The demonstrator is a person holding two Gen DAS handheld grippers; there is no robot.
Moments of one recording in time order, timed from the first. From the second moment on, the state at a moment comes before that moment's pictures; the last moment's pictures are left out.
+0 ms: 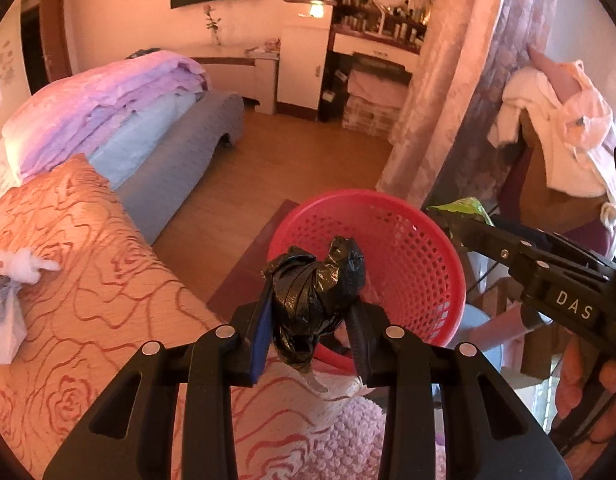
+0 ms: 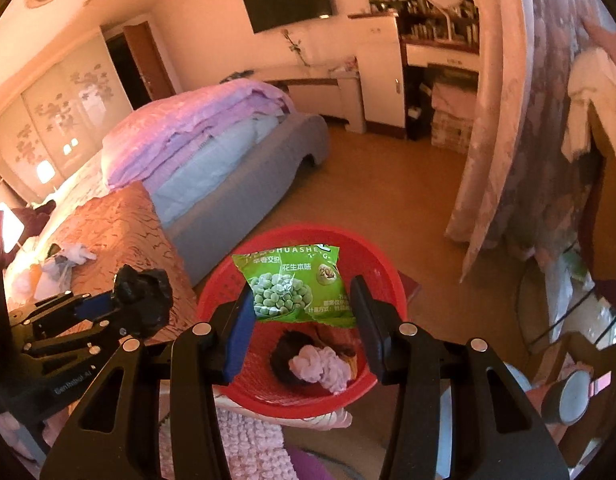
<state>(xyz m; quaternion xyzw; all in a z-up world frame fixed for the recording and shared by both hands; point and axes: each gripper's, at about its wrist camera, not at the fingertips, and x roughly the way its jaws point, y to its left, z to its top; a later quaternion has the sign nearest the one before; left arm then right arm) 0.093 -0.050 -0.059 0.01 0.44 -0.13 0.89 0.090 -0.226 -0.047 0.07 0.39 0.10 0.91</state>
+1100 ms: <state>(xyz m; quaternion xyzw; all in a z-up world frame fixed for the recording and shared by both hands) 0.099 -0.043 -0.077 0.00 0.45 -0.12 0.89 0.101 -0.229 -0.072 0.08 0.42 0.09 0.90</state>
